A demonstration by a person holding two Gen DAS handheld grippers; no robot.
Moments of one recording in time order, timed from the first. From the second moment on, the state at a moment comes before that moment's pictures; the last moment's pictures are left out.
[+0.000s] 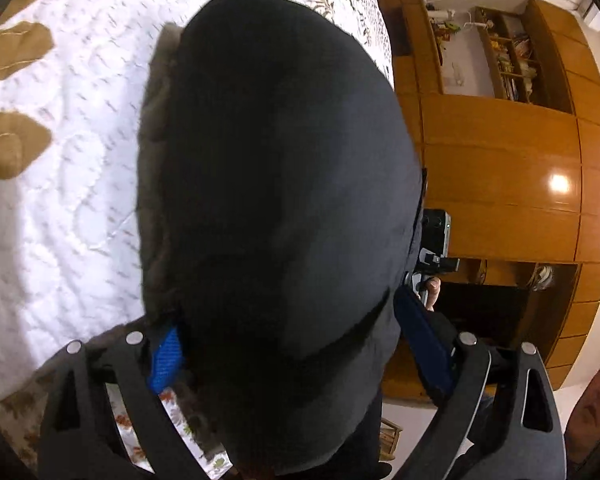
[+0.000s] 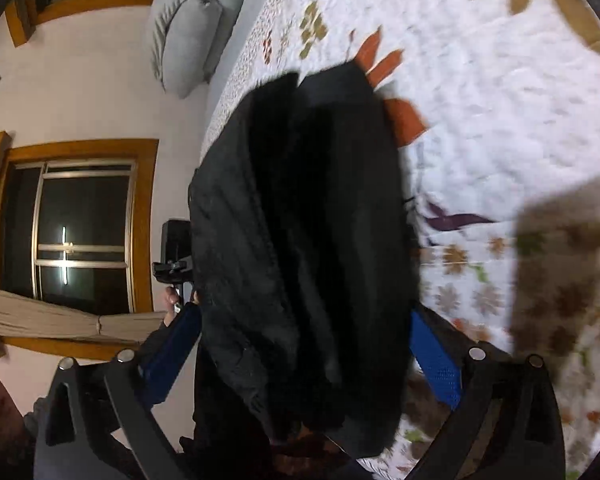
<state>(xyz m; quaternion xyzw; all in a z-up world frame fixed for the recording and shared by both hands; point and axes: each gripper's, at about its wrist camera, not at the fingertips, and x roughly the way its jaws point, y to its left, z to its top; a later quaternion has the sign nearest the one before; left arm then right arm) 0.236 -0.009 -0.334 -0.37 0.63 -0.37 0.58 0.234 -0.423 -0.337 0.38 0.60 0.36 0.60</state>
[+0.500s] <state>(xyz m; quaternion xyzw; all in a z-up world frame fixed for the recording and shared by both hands) 0.227 0.007 -0.331 -0.40 0.59 -0.38 0.59 0.234 -0.421 -0.334 0.39 0.59 0.37 0.61</state>
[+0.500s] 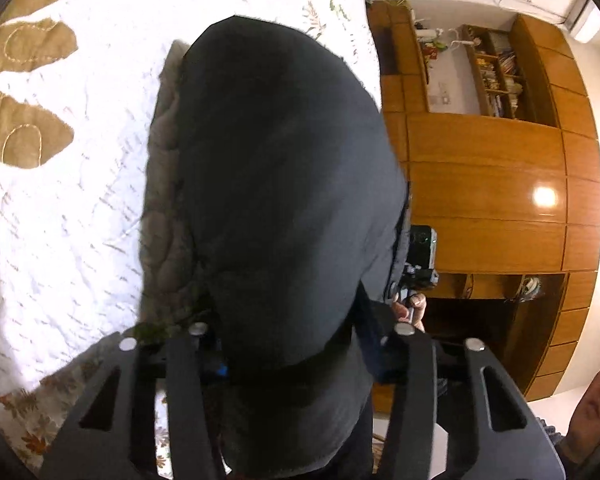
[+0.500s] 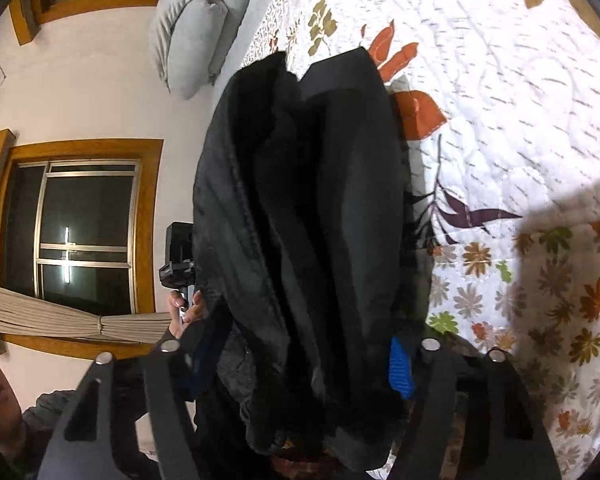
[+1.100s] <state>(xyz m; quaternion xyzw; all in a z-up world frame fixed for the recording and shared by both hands) 0.243 0.018 -0.325 -0.40 0.58 -0.38 0.60 0.252 -0.406 -0.318 0.36 0.59 0.38 0.61</state>
